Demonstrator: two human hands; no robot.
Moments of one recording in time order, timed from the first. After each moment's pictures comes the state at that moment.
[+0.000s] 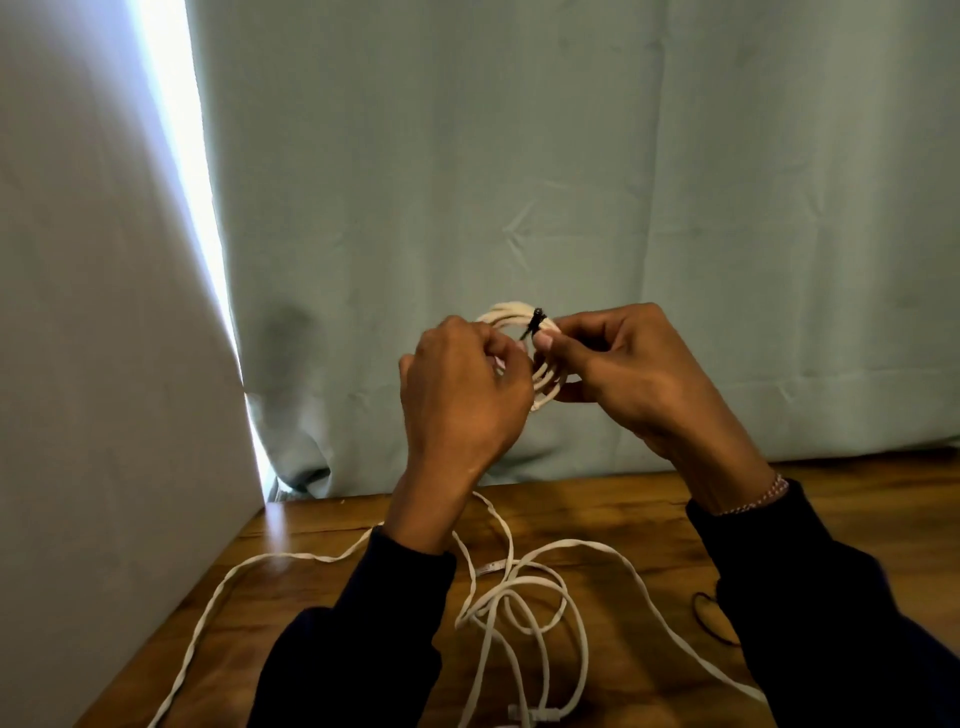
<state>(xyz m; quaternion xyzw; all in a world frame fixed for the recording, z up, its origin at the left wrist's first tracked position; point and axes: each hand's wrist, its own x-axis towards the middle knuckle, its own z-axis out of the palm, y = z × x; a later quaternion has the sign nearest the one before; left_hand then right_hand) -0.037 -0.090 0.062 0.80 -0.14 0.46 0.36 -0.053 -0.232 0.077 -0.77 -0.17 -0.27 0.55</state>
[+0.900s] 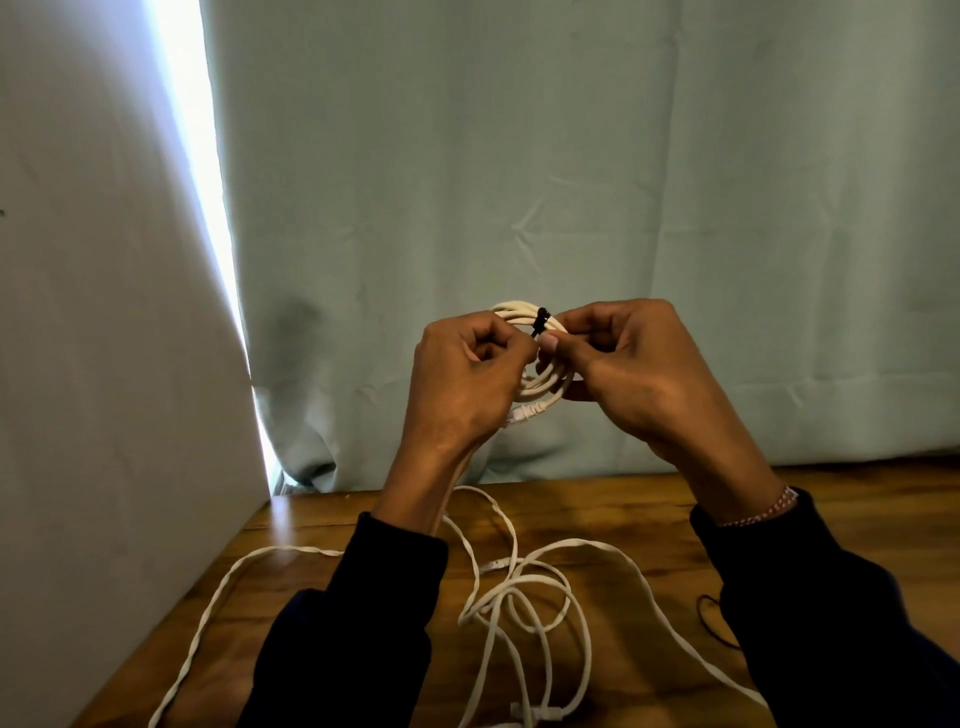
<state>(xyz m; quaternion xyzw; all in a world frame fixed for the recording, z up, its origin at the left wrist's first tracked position) -0.034 -0.083 0.065 0.73 -0.21 0.33 0.56 -0.055 -0.227 0.077 -0.78 -0.14 -0.29 0.53</state>
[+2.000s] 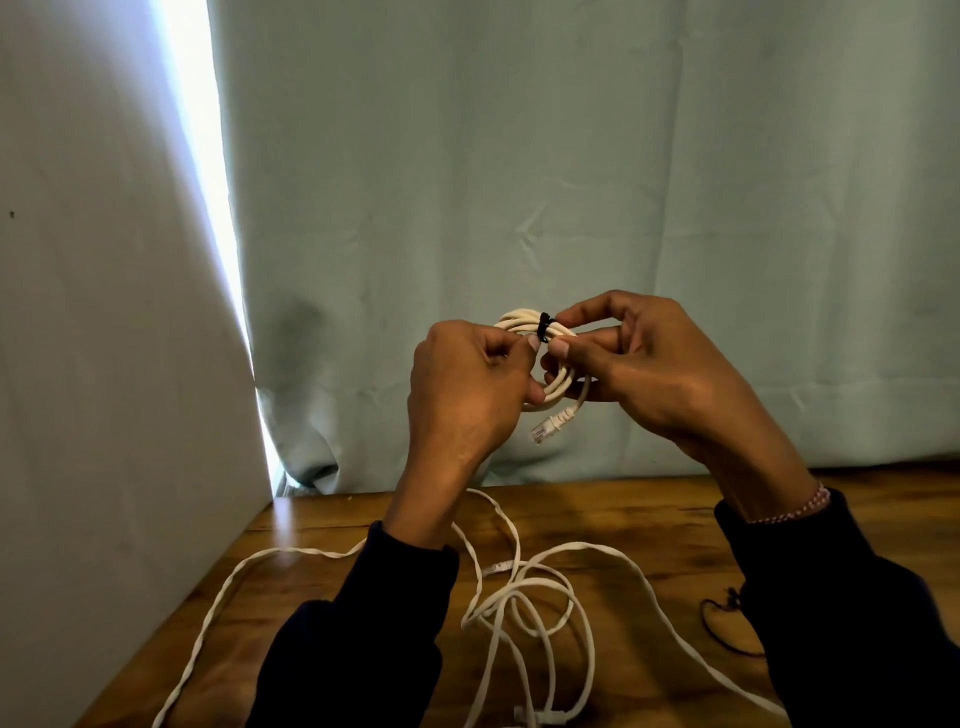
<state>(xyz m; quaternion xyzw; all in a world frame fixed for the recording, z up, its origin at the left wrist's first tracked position) -0.041 -0.084 0.067 0.77 -0.17 0.35 0.51 -0.066 -0.235 0.088 -0.81 -0.17 -0.23 0.52</state>
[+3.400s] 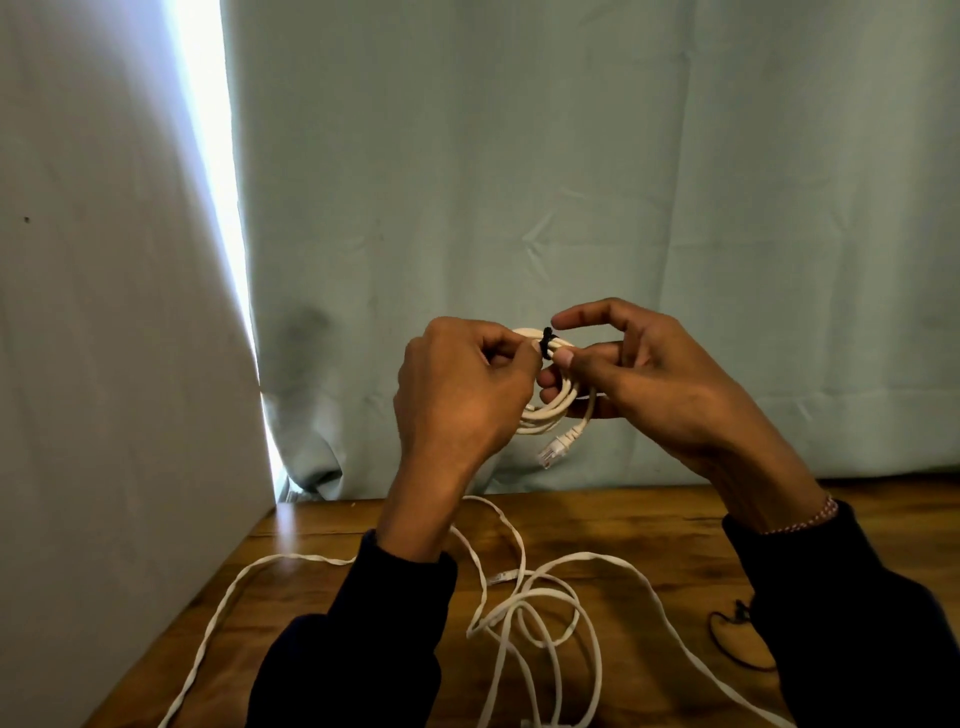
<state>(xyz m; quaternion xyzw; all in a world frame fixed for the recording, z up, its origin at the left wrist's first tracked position) -0.051 -0.075 0.075 0.78 -0.15 0.41 0.45 -0.063 -0.234 0.085 -0.78 -0.21 -0.18 0.56</state>
